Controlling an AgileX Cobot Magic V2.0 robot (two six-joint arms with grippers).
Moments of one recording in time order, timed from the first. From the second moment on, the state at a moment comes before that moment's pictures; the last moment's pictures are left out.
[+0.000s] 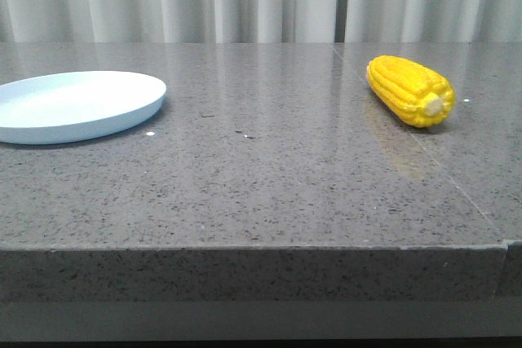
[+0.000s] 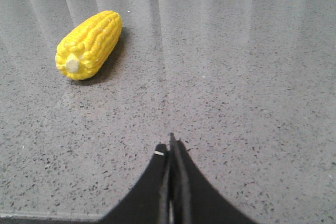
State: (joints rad) left arm -0.06 -0.01 0.01 0.08 0.14 -0.10; right arm 0.04 -0.01 0.03 0.13 0.21 0.01
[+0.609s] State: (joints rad) left arm -0.06 -0.01 0.01 0.08 0.13 -0.10; right arm 0.04 -0.01 0.03 0.13 0.20 0.01
